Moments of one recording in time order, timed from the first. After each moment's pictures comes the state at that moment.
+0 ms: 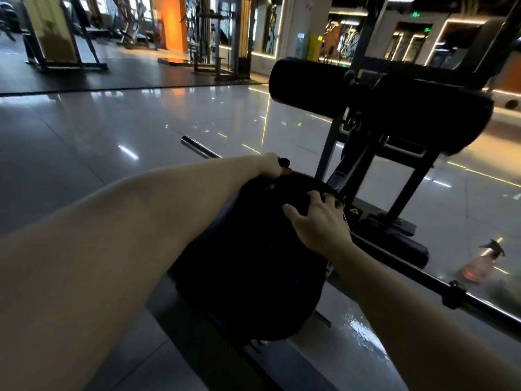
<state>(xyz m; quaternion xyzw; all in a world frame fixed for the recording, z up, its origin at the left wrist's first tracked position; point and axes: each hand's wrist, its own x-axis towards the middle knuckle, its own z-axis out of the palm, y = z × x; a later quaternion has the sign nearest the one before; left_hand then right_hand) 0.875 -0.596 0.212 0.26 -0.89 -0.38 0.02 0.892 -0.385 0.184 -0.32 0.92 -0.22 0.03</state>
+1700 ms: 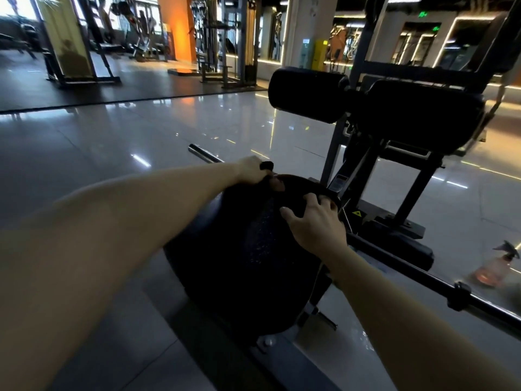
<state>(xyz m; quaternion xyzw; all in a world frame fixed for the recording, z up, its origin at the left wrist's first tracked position) 0.917 -0.595 0.229 0.25 -0.95 -0.20 0.04 0.891 -0.381 0.184 -0.32 0.92 -0.24 0.01</state>
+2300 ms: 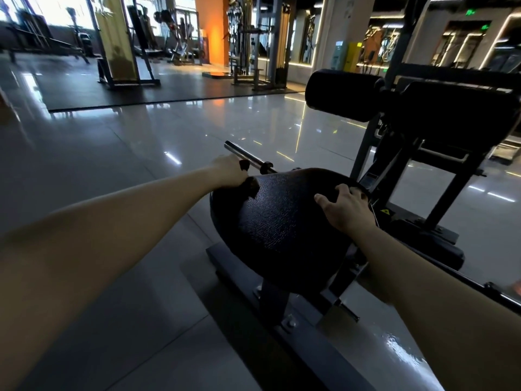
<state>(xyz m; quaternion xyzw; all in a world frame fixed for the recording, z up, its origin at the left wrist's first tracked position) 1.067 -0.607 0.228 0.39 -0.90 -0.14 0.09 0.895 -0.381 0.186 -0.33 0.91 -0.24 0.03</state>
